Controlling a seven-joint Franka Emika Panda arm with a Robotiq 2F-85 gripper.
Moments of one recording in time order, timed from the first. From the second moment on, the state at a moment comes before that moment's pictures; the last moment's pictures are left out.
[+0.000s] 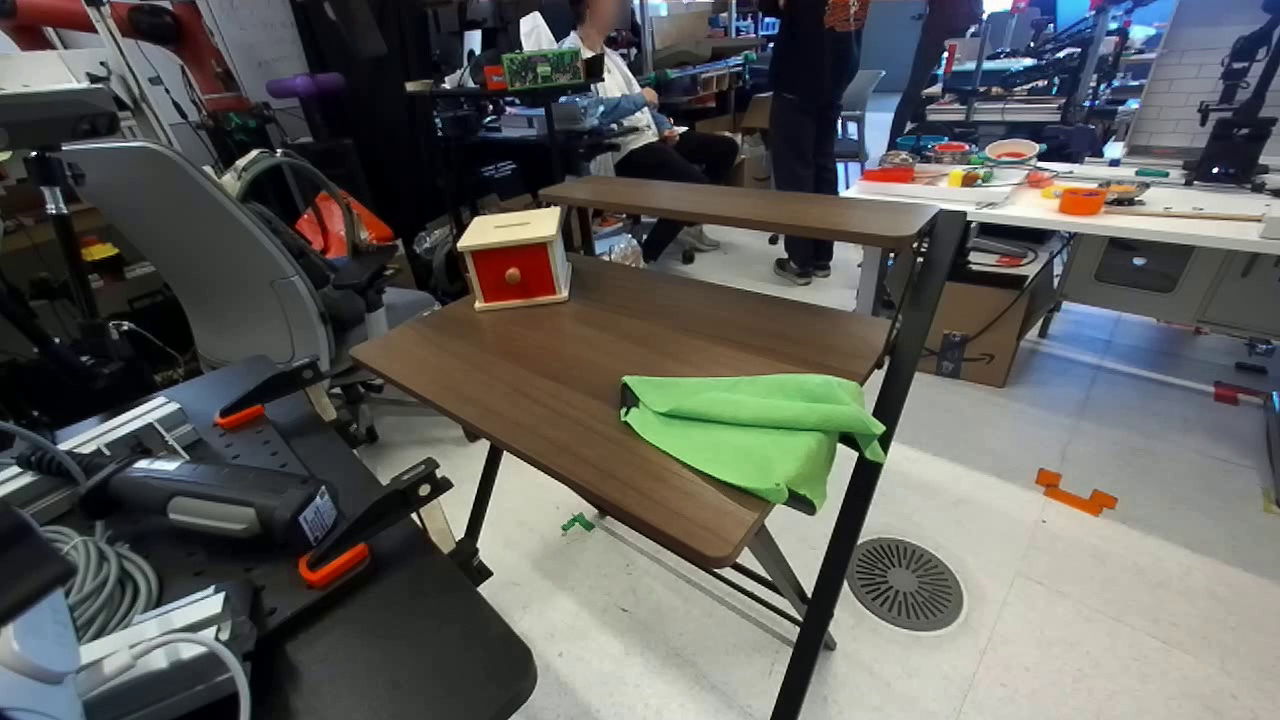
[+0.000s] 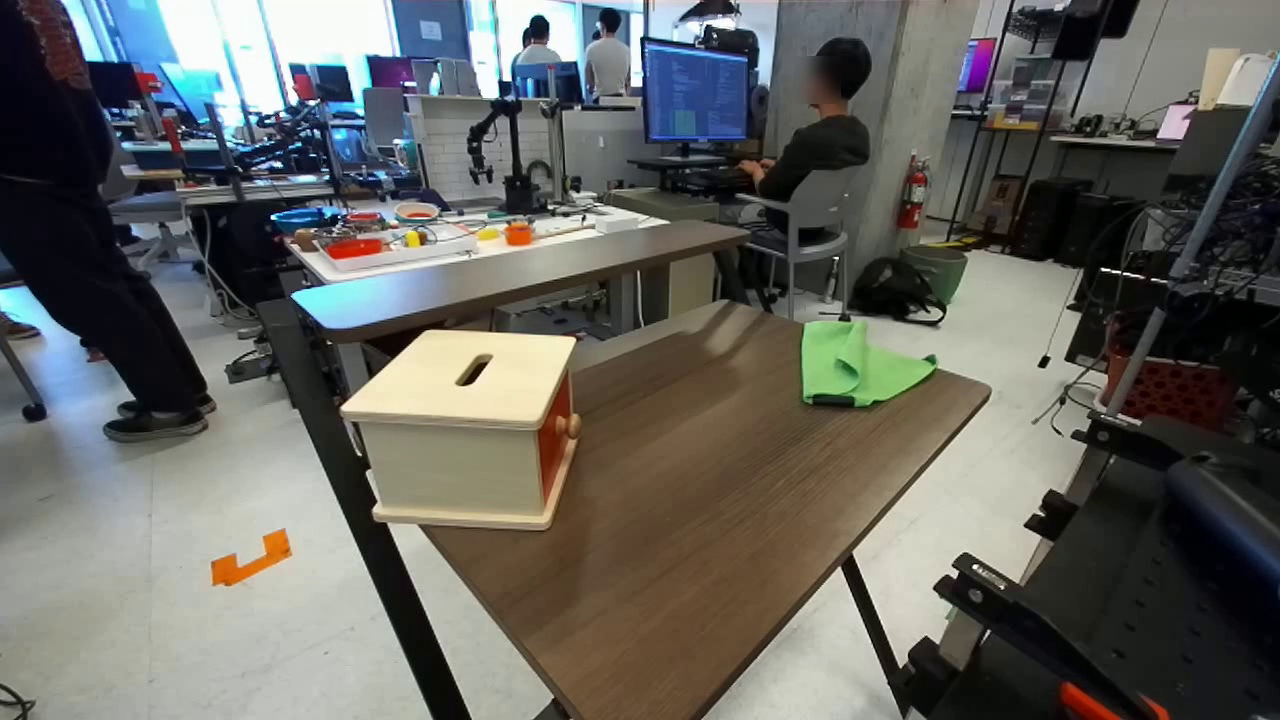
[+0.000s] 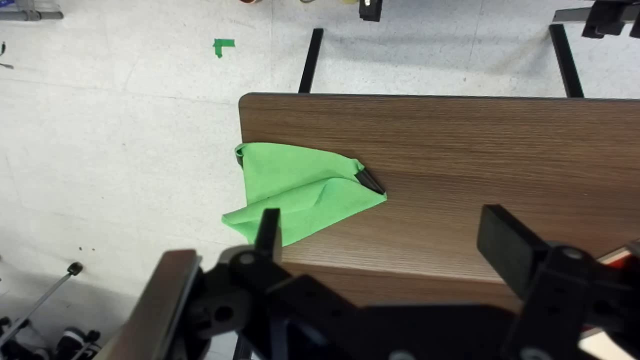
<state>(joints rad) -0.09 -0.35 0.01 -2.50 -0.27 2.26 -0.05</state>
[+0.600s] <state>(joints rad) 0.02 -0.16 0.01 -2.56 -0.24 2.65 -0.22</state>
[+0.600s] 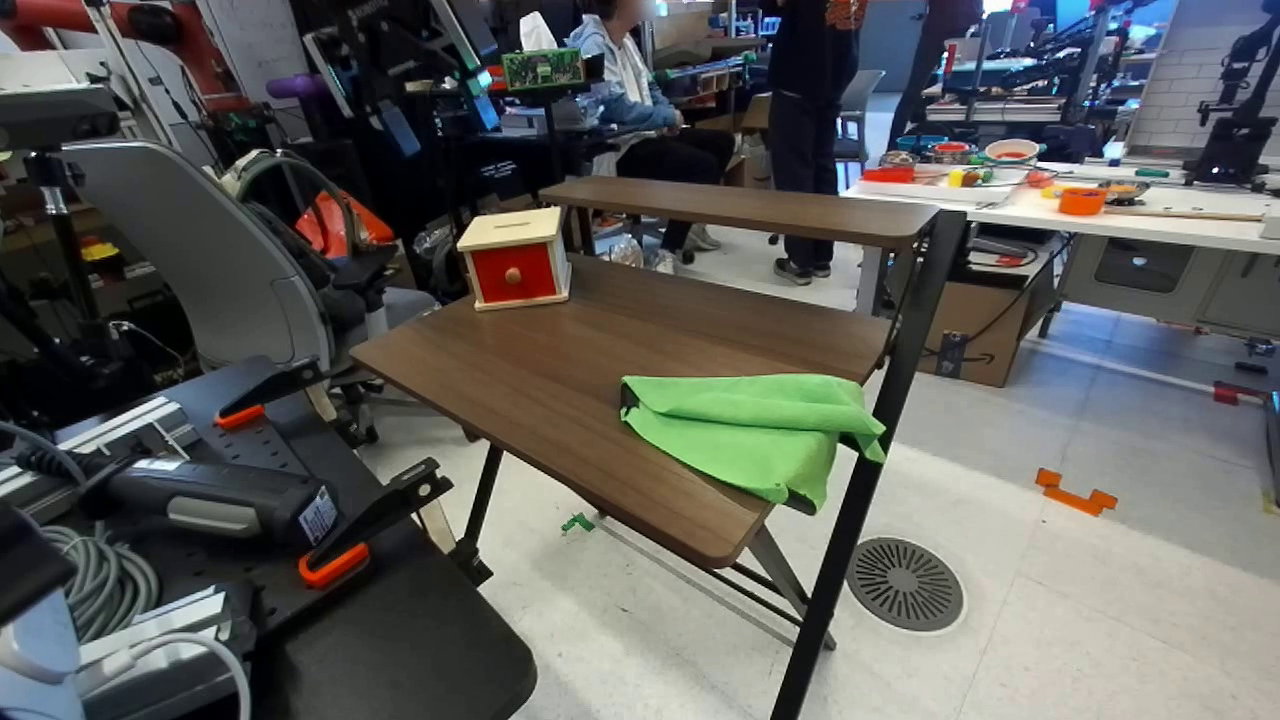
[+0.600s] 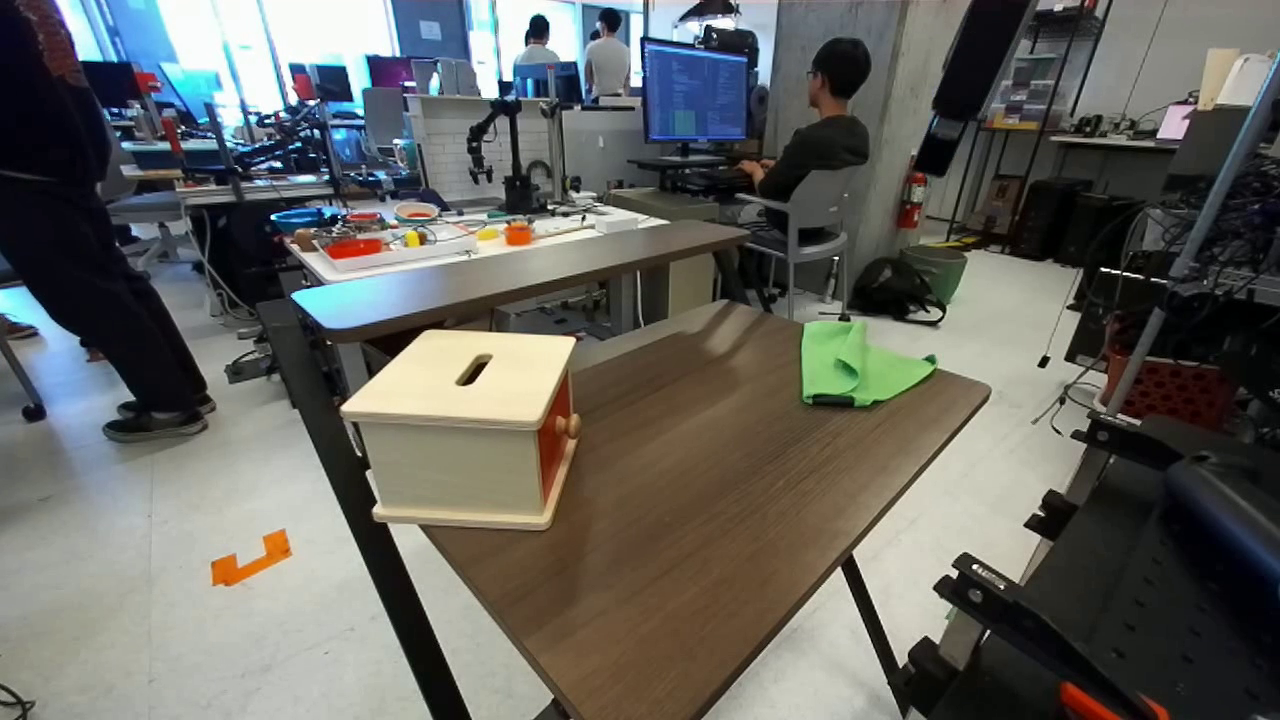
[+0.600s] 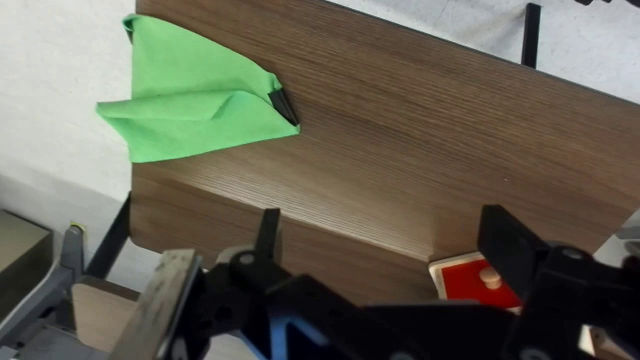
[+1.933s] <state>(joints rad) -0.02 0.56 0.23 -2.11 0.06 2.77 -0.83</state>
